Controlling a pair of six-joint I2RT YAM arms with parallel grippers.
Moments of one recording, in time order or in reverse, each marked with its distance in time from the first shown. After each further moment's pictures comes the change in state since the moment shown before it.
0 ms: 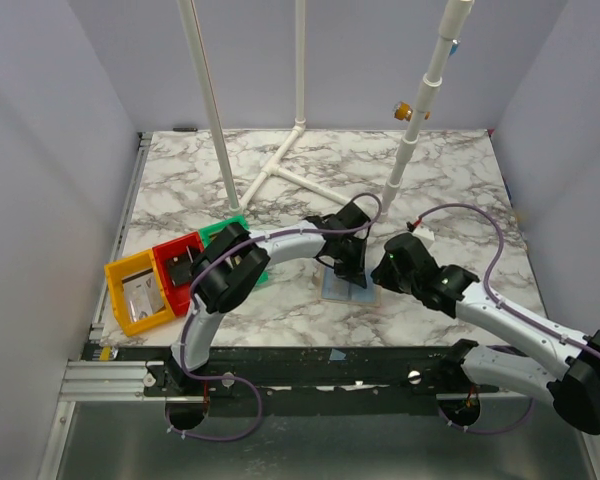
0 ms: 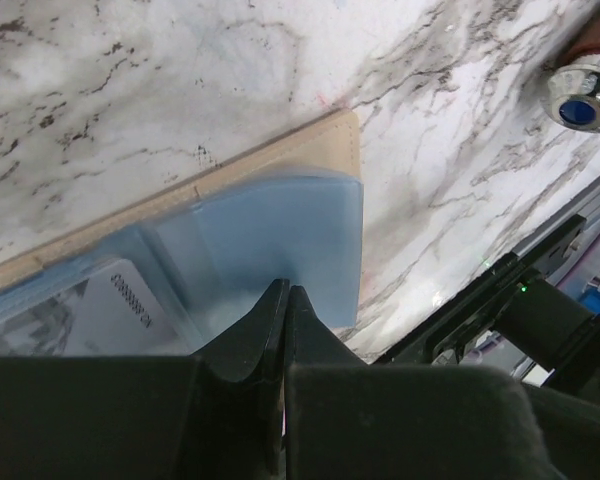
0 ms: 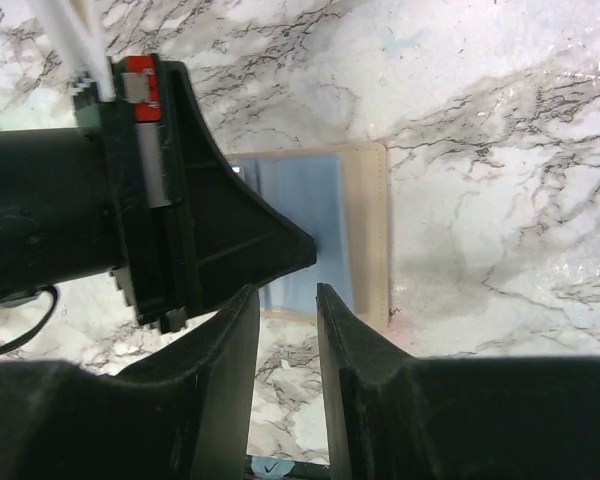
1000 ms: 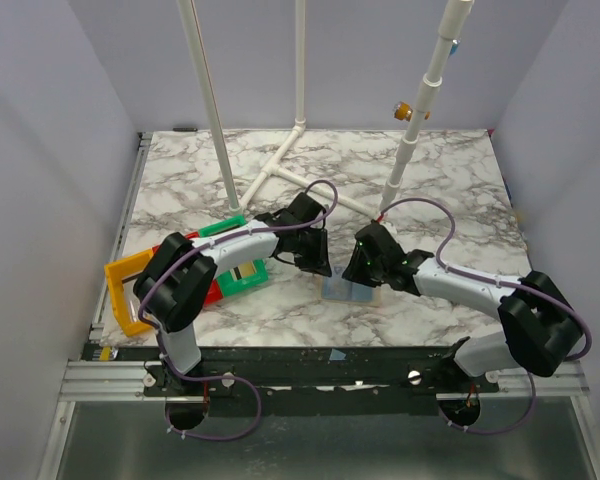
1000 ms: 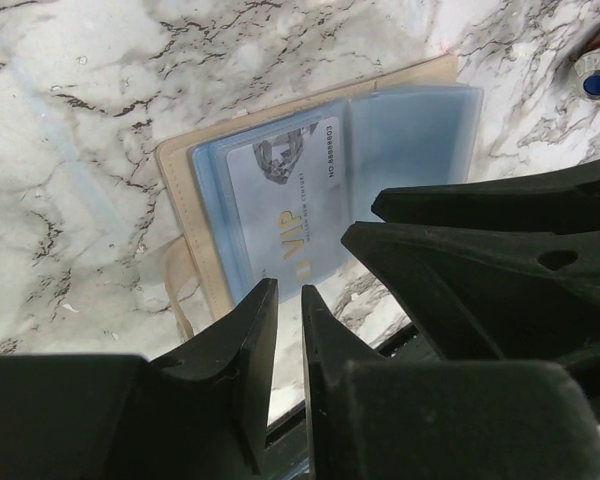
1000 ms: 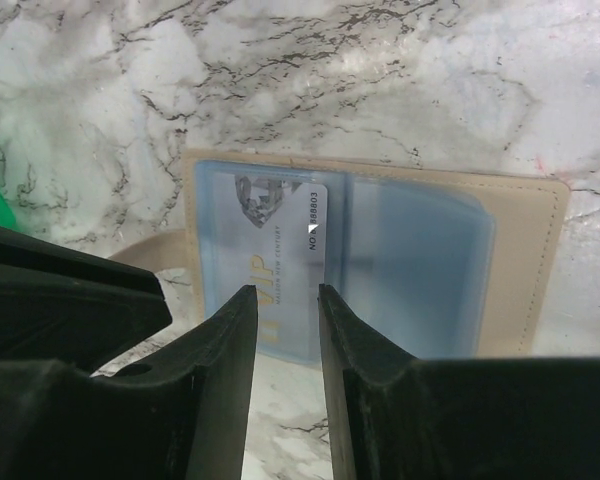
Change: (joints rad) left arm 0.157 -0.346 -0.314 0.009 -0.044 0.099; right arm 0.000 0.391 0.069 0.249 -0.191 -0.034
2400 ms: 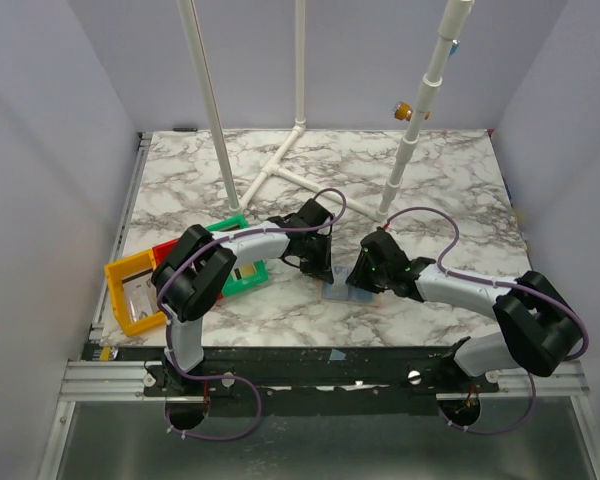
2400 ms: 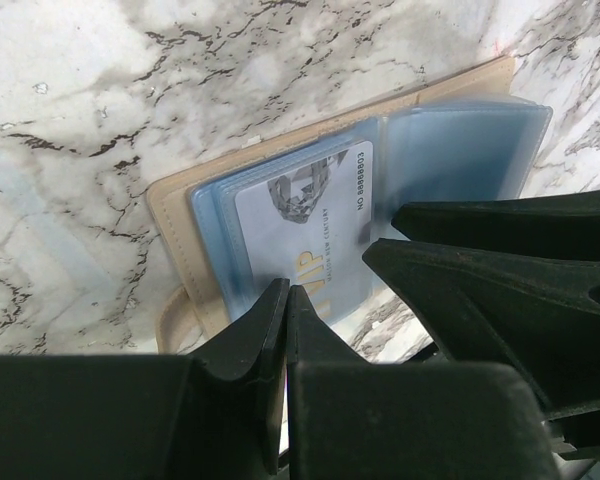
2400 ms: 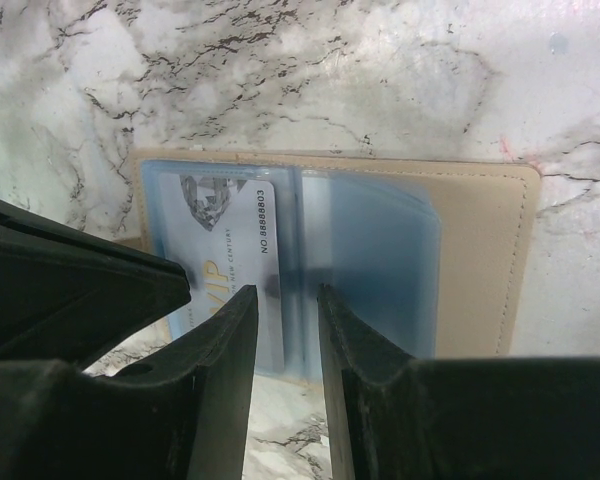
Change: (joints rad) left arm -0.021 0.119 0.023 0.035 0.016 0.006; right arm -0.032 0.001 -0.097 0.099 -0.023 0.035
